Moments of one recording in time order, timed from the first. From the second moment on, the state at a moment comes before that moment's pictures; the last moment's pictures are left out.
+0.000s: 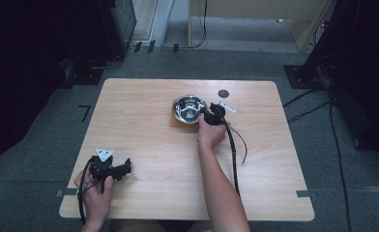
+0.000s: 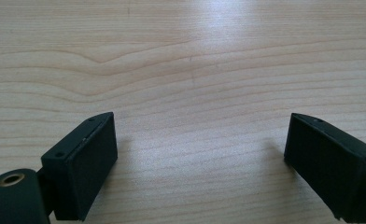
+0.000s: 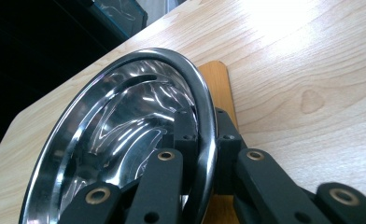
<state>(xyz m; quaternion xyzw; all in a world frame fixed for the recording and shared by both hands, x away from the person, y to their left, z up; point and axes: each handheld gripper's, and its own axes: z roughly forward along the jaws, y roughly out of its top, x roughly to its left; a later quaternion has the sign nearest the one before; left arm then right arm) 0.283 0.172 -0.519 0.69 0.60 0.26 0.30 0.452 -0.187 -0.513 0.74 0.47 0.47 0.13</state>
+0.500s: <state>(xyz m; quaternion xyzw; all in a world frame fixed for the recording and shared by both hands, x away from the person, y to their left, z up) 0.283 0.172 -0.519 0.69 0.60 0.26 0.30 0.454 -0.184 -0.511 0.73 0.46 0.49 0.15</state>
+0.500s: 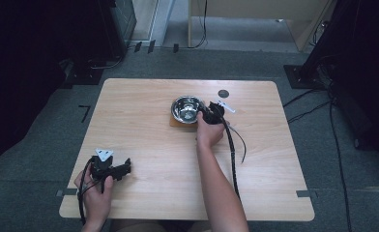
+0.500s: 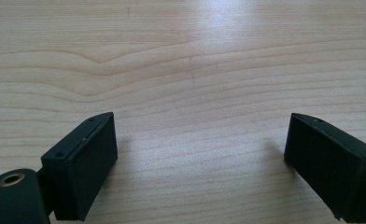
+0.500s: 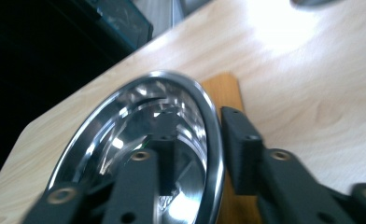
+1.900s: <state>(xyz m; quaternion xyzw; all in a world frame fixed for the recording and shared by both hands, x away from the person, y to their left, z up) 0.283 0.172 -0.519 0.69 0.60 0.26 0.30 0.396 -0.205 -0.489 0.60 0.60 0.48 0.21</state>
